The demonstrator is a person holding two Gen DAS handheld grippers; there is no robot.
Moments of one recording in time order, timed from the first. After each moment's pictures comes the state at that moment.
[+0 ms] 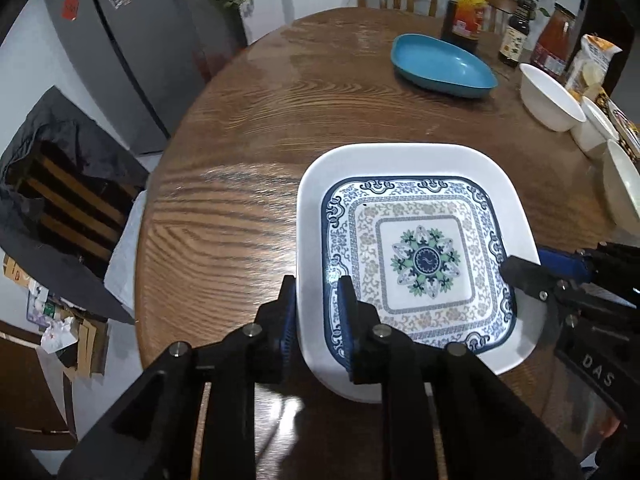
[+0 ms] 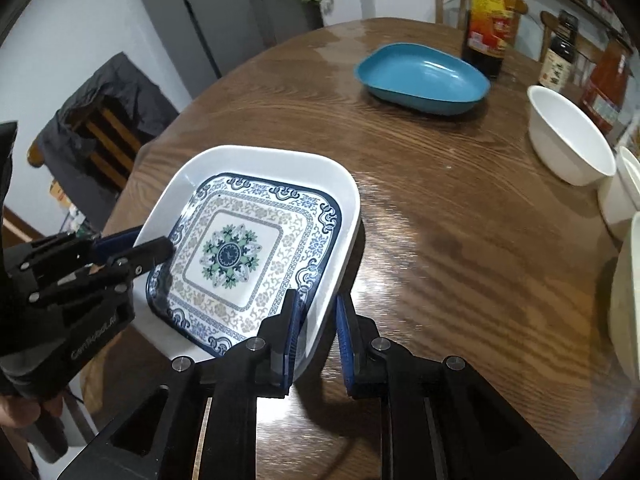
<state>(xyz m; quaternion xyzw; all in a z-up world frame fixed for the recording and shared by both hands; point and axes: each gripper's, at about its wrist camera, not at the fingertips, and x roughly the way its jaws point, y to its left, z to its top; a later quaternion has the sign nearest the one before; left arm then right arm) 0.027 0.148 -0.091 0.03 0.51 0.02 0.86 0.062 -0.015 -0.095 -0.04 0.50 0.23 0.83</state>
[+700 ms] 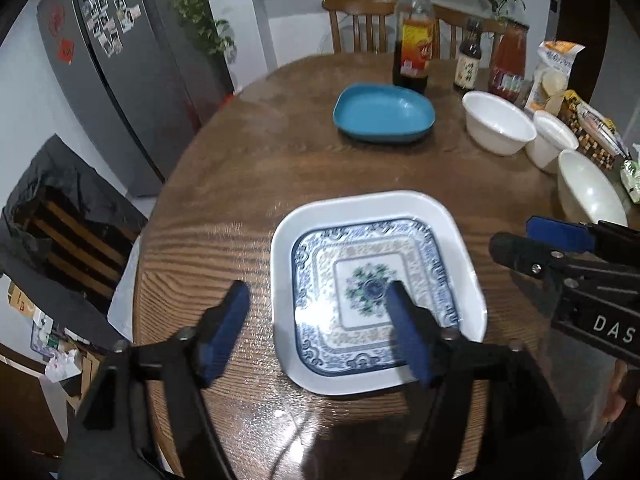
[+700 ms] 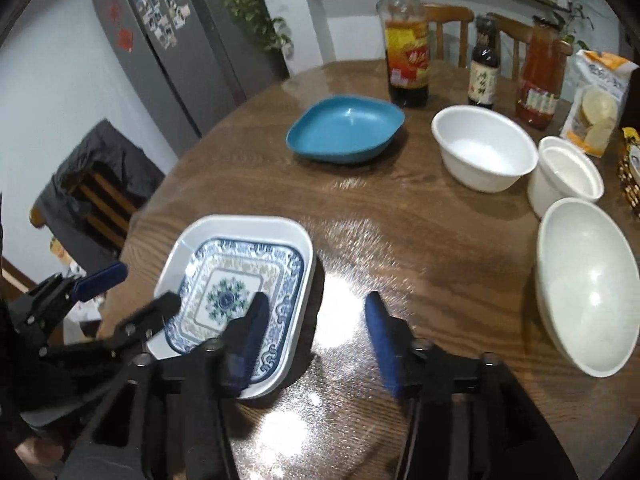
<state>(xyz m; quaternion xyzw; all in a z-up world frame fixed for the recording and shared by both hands) 0.010 0.093 -0.044 0.06 0.44 0.01 0.90 0.054 -0.082 -0.047 0.04 0.44 0.20 0.87</state>
